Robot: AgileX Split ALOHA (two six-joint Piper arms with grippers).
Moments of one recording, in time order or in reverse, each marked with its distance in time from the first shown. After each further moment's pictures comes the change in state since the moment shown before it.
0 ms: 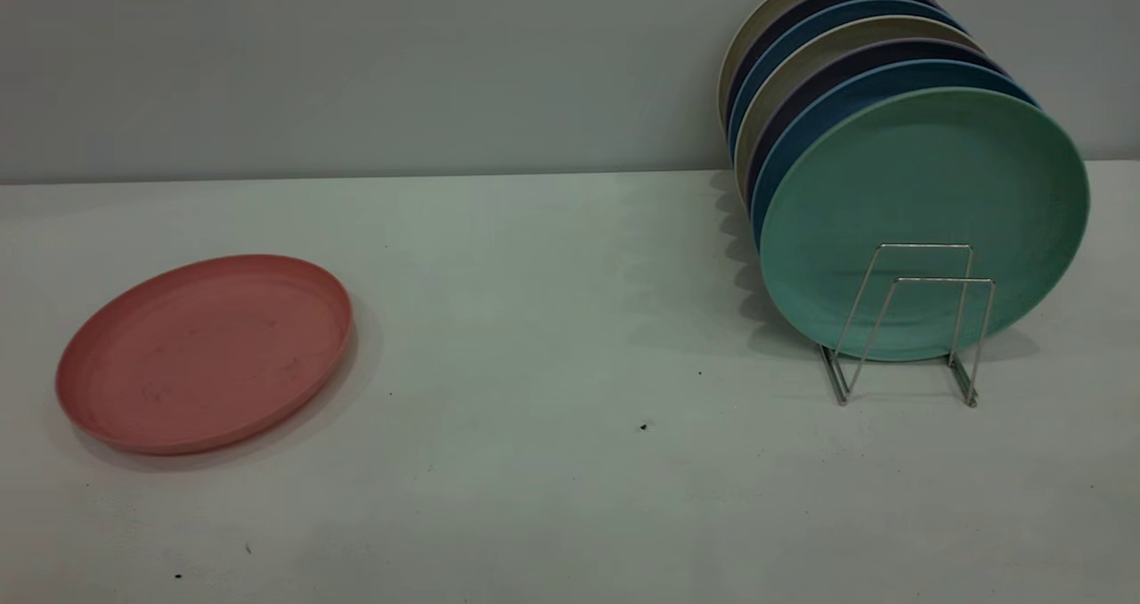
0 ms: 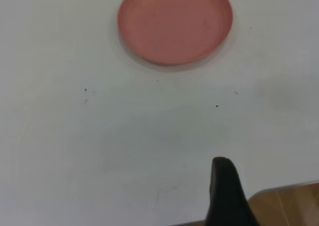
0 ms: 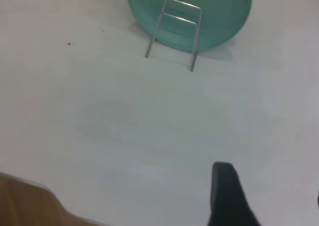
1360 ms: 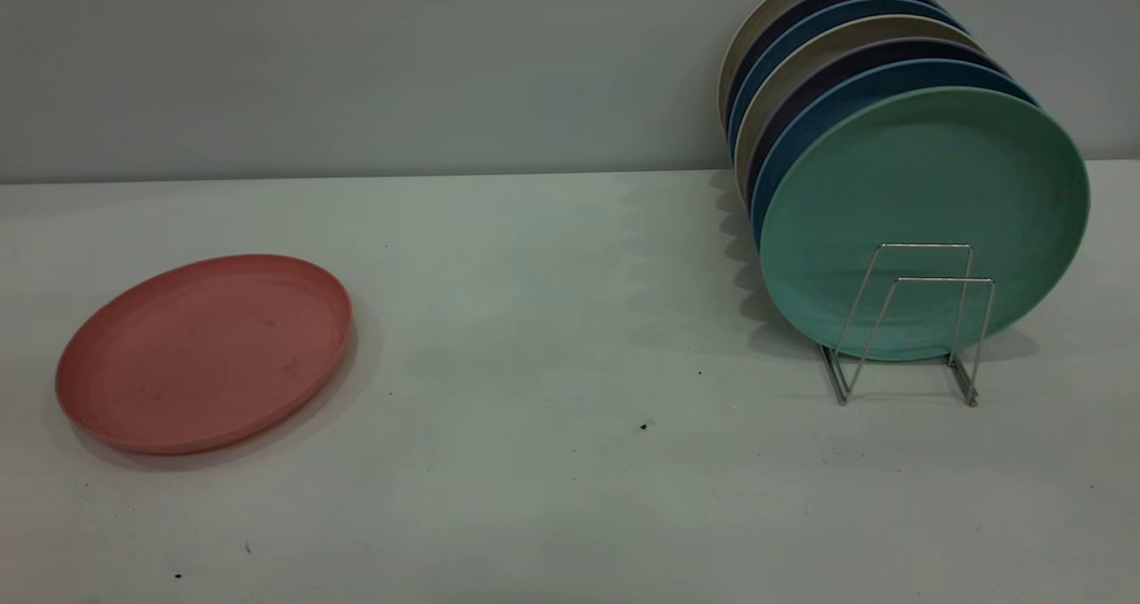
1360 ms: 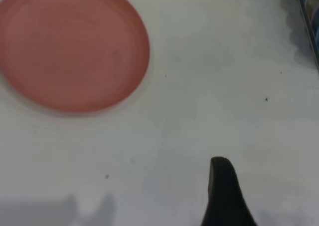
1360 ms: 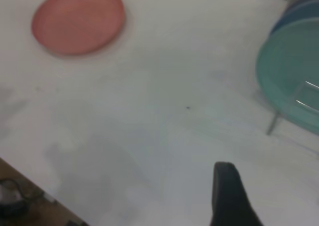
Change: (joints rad) left arm 0.000 0.904 -0.029 -0.497 -0.667 0.121; right arm 0.000 0.646 -0.014 0.644 -0.431 -0.580
